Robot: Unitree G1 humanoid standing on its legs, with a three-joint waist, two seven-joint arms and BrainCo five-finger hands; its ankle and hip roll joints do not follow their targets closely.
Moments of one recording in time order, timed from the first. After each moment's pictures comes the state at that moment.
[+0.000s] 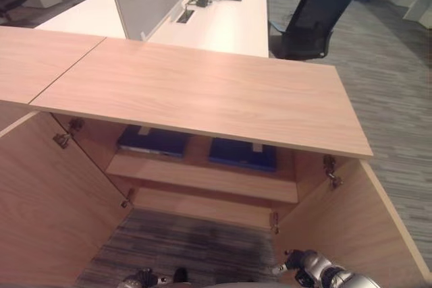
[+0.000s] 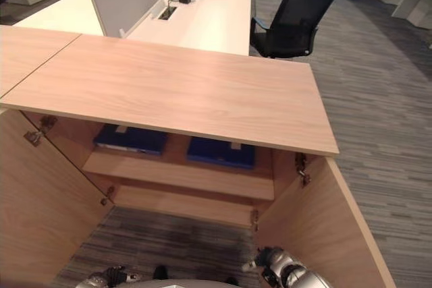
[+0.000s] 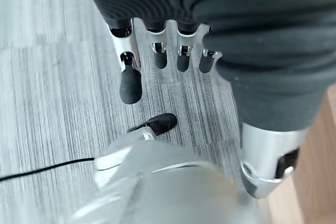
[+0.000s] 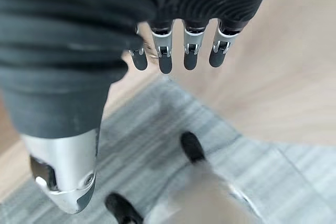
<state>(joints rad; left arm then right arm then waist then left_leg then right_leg) -0.02 0.28 -0.25 1.28 0.06 0.07 0.02 -0.17 -0.22 0.47 1.33 -0.16 0.11 0.11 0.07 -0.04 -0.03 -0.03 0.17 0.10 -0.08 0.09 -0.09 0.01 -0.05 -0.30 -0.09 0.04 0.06</state>
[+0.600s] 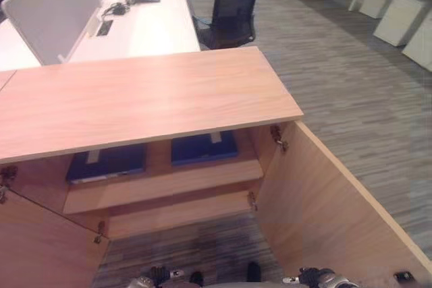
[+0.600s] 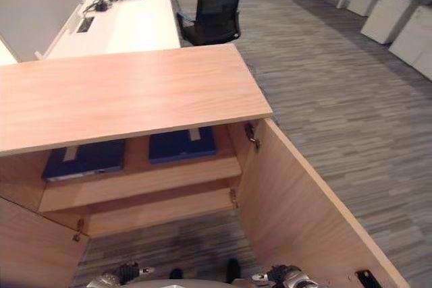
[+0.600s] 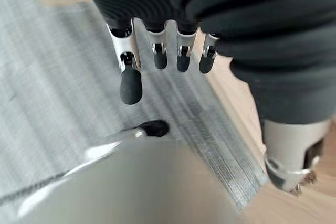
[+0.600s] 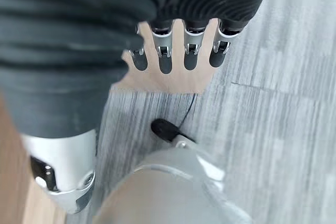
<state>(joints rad) -0.08 0.21 -0.33 1.28 0.02 0.06 0.02 -0.12 -0.26 0.30 1.37 -0.01 0.11 0.06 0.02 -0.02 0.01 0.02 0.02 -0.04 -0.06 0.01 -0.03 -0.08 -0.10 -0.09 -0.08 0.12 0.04</state>
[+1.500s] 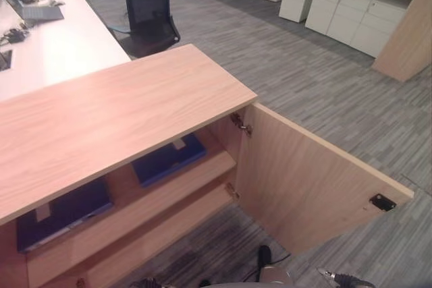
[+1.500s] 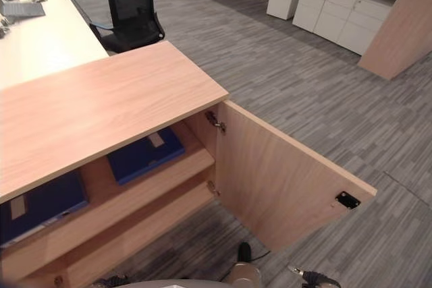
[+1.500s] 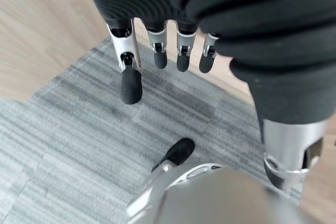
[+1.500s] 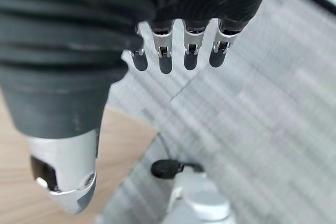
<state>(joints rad) -0.07 0.27 -0.33 1.37 0.09 0.04 0.02 -0.09 -0.39 0.00 1.37 0.14 0.10 -0.04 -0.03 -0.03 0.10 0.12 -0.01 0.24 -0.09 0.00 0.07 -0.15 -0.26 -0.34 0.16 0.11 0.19</state>
